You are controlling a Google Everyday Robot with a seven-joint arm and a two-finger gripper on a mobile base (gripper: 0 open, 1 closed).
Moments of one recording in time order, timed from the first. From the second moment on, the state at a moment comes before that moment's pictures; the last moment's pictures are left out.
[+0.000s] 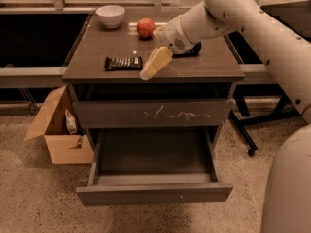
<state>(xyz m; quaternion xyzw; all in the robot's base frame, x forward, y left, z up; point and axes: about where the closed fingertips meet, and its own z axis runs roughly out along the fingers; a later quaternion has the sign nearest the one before) 0.696 0.008 0.894 -0.59 0.68 0.21 0.38</state>
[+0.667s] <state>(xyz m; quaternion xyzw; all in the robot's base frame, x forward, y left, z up) 0.733 0.047 0.888 -0.59 0.66 0.24 0.40</state>
